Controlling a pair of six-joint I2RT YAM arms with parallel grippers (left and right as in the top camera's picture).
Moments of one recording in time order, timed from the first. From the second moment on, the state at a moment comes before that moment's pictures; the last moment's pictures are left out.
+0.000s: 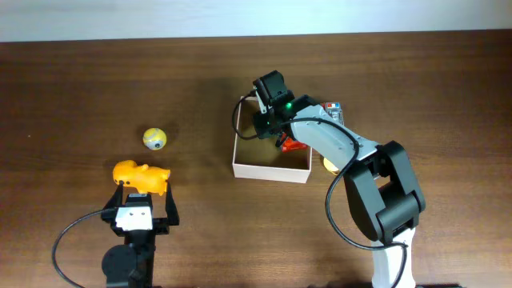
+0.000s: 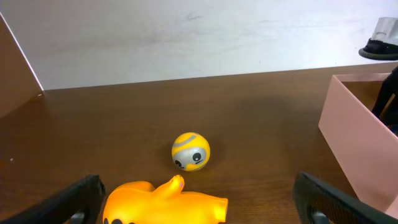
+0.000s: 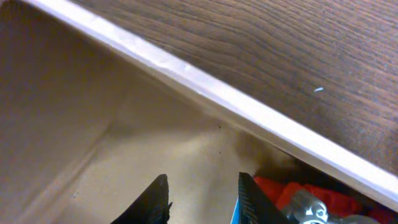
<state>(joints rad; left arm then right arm) 0.04 0.01 0.05 -0.16 -0.01 0.09 0.50 2.13 1.57 -0.54 0.02 0.12</state>
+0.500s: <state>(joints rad) 0.04 0.01 0.05 -0.16 -0.01 0.09 0.50 2.13 1.57 -0.56 0.07 -0.01</state>
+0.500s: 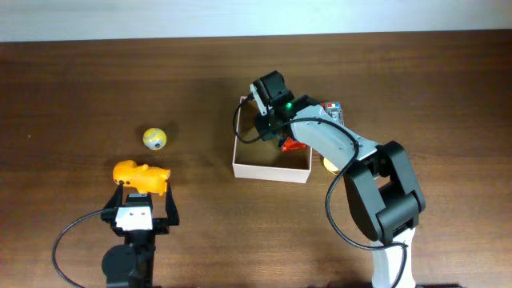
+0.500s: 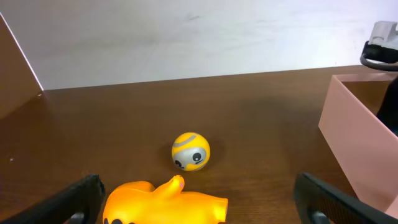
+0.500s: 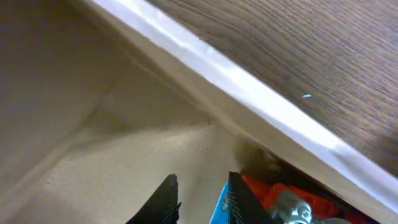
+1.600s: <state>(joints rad) 0.04 0.01 0.05 -0.16 -0.01 0.09 0.50 2.13 1.57 -0.59 0.25 -0.03</state>
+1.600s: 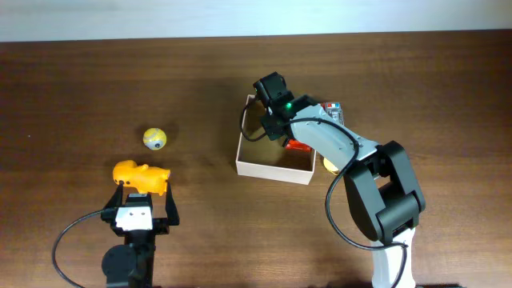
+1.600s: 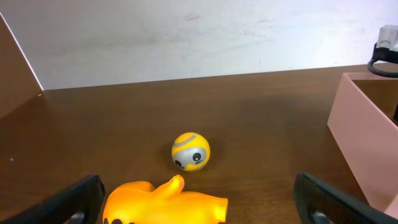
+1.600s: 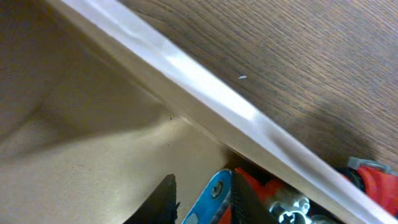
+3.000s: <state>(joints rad) 0.04 0.01 0.05 -0.16 -0.01 0.09 0.59 2.13 1.58 -0.53 0.01 0.00</state>
